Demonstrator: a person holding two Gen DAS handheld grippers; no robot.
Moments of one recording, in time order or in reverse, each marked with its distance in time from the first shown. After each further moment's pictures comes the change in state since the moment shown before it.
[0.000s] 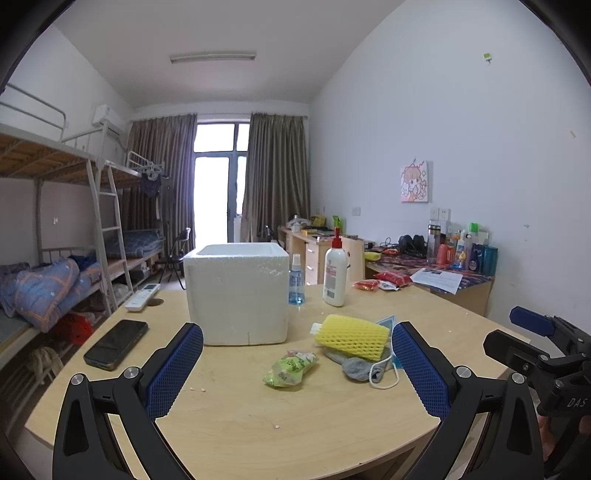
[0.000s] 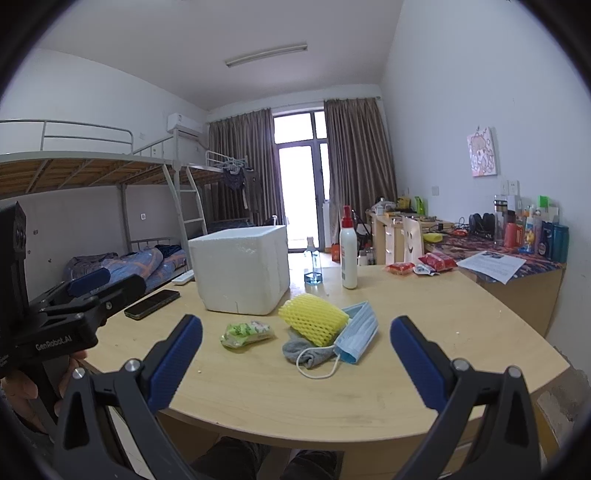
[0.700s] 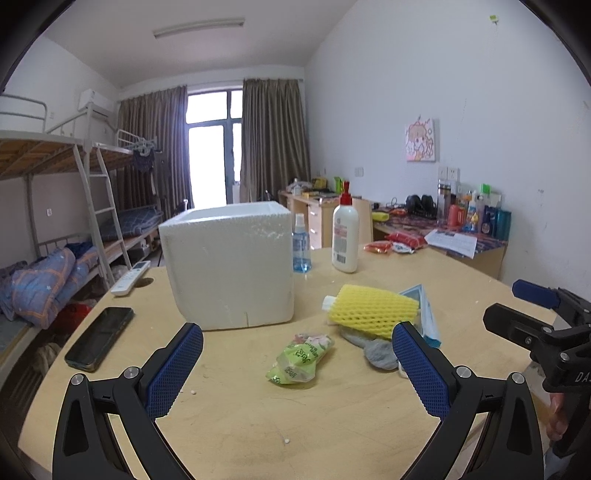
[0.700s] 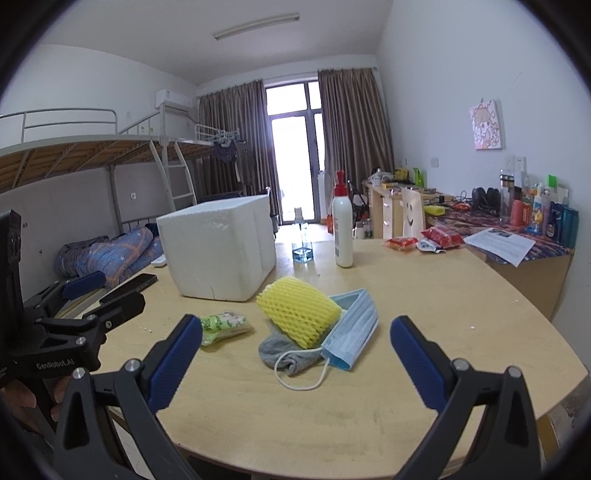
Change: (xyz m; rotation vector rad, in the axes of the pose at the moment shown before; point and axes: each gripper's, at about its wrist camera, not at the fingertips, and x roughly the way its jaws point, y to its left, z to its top) left arm 0.079 0.002 -0.009 0.049 0.160 0.020; right arm 0.067 -0.022 0.000 0.017 0.125 -0.005
